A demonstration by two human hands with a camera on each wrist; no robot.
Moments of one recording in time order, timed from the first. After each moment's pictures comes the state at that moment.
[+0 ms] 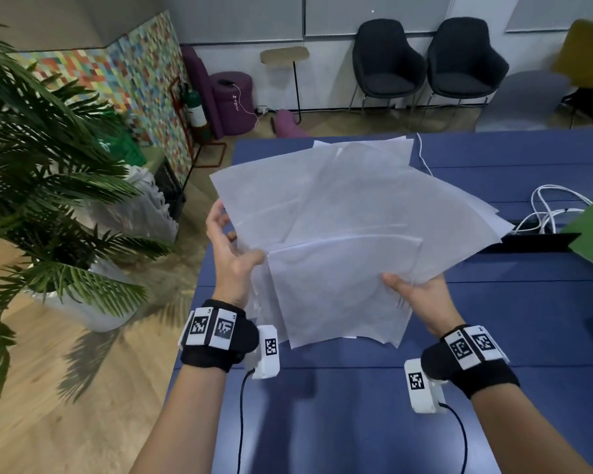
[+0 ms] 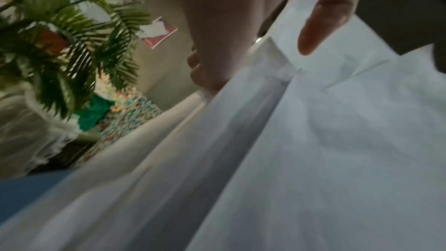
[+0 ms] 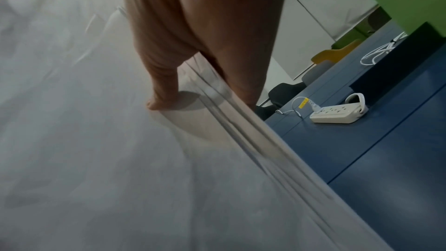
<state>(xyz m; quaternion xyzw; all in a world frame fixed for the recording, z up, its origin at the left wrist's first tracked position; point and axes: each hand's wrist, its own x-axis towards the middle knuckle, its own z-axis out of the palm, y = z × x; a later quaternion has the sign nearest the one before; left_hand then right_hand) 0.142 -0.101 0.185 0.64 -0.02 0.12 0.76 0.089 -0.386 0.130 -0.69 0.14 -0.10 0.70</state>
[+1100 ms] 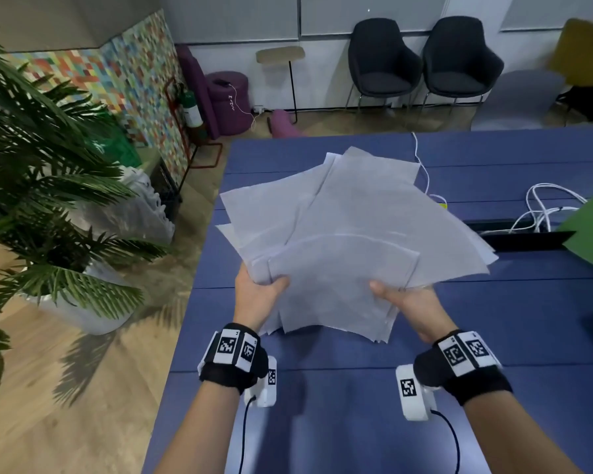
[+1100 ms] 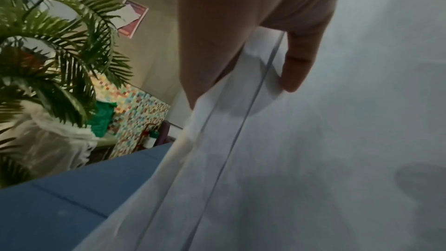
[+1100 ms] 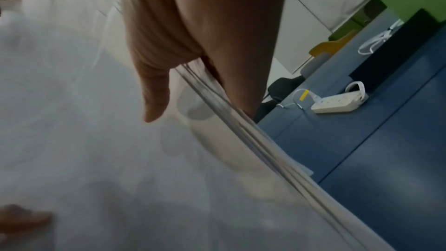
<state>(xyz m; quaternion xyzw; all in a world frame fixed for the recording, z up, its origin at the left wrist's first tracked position) 0.127 -0.127 0.132 0.71 0.10 0.03 0.70 0.079 -0.375 0.137 -0.68 0.15 -0.03 0.72</state>
